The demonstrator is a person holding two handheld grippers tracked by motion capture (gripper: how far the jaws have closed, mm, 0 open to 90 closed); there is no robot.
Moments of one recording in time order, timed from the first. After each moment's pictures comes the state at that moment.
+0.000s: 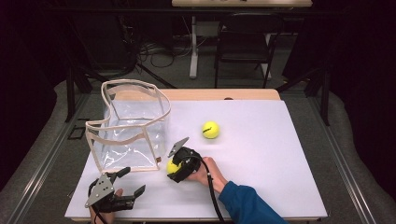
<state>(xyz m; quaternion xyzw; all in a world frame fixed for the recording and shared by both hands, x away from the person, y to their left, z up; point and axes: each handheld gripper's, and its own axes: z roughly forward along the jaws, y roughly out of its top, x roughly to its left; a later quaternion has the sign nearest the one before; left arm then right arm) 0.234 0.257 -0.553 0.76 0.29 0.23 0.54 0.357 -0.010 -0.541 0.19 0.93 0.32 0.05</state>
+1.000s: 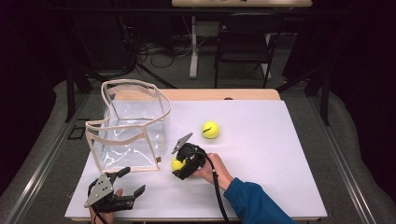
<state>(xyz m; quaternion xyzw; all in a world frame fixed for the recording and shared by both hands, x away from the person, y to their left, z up) 0.234 0.258 -0.552 0.76 0.29 0.23 0.54 0.357 -0.023 -0.519 0.19 0.93 0.30 0.06</state>
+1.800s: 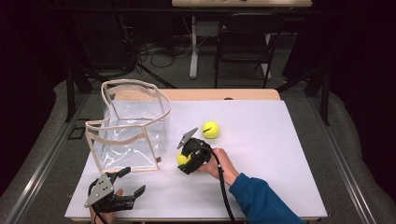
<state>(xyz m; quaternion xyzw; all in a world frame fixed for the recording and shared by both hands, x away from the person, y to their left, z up) 0.235 0.258 -0.553 0.76 0.29 0.23 0.54 0.365 -0.039 -0.505 0.20 0.93 0.29 0.08</state>
